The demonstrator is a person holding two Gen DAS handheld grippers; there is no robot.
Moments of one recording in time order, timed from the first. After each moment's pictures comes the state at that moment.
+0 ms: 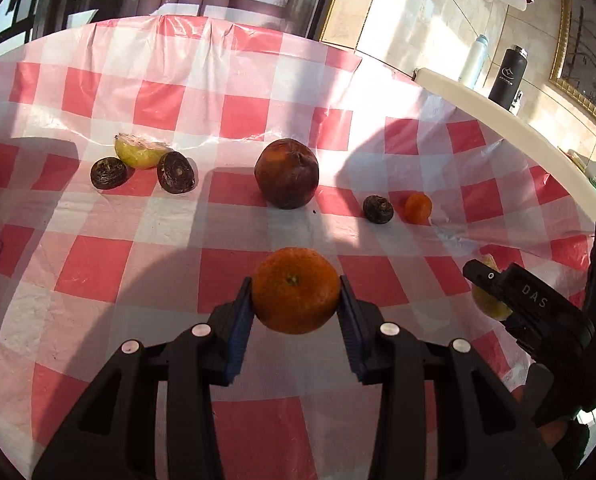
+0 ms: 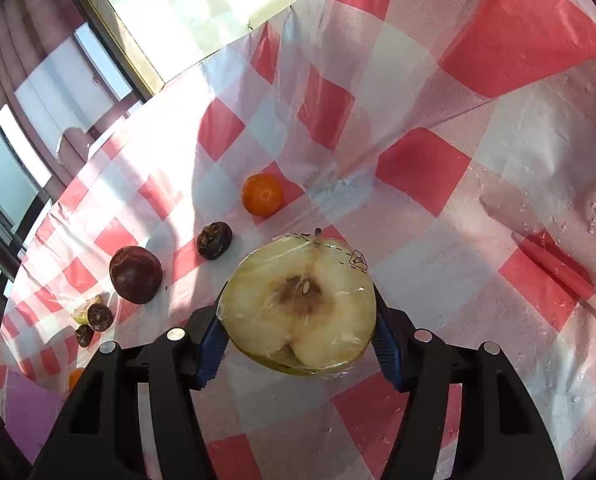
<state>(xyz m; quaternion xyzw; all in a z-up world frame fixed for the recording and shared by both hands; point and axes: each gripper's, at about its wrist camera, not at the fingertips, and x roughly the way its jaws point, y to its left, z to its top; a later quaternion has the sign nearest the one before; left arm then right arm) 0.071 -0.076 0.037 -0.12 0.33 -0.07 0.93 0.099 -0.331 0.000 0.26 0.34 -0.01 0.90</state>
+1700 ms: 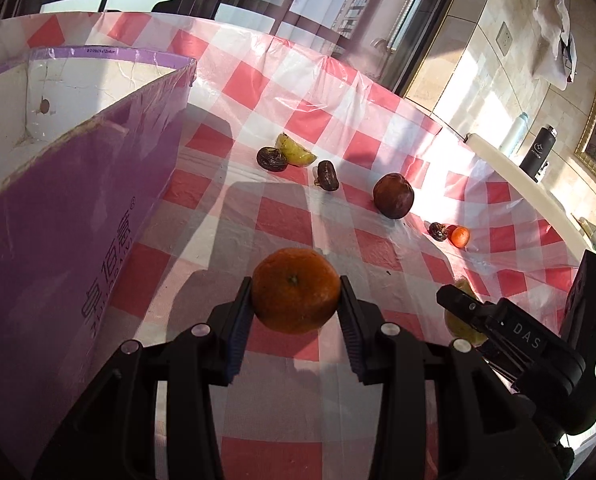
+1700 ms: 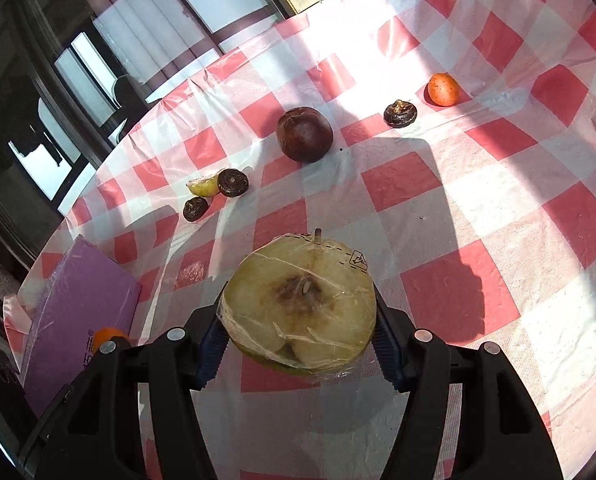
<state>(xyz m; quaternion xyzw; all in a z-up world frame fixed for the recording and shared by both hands) -0.043 0.037 0.037 -0.19 0.30 0.01 0.94 0.018 -0.190 0.014 0.22 0.37 0.15 0.89</state>
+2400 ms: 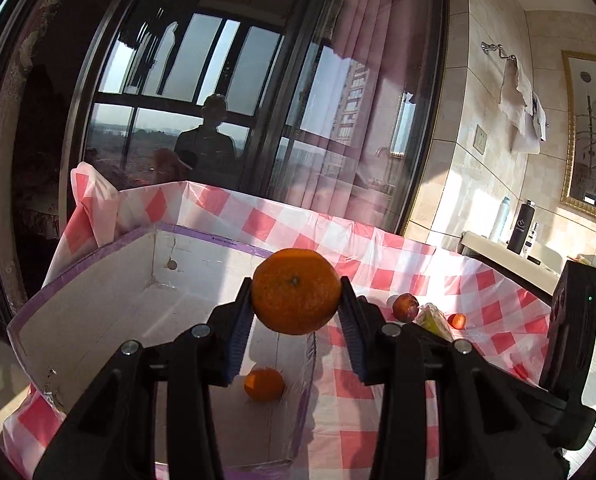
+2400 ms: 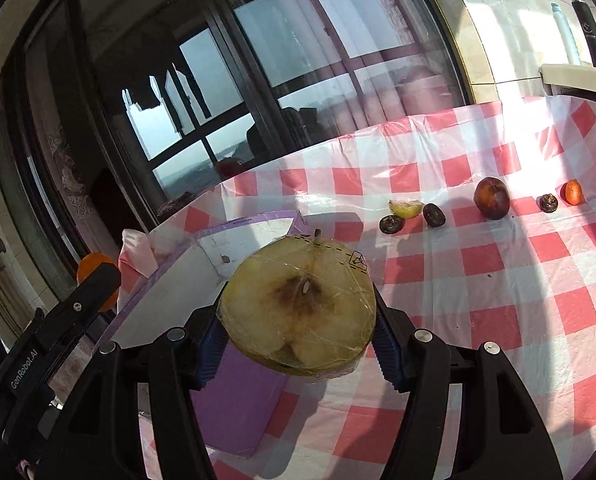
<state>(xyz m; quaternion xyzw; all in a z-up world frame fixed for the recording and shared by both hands) -0.192 0.122 0.158 -0.13 0.12 0.09 0.98 -0.086 -0.057 0.124 0.12 0.26 0.33 0.90</state>
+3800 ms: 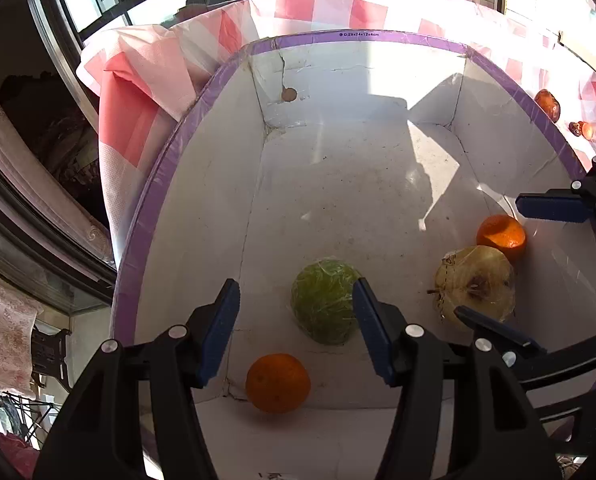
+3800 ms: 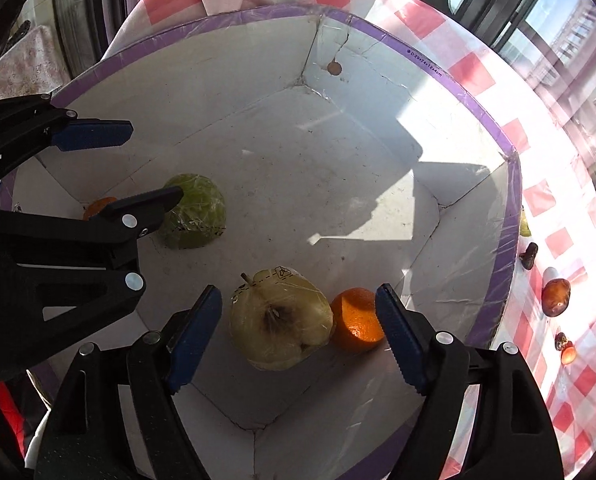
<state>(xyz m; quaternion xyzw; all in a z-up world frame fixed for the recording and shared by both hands) -0.129 0.245 0.082 0.01 0.48 0.15 0.87 -0.094 0.150 0.078 -0.32 0.41 0.34 0.78</state>
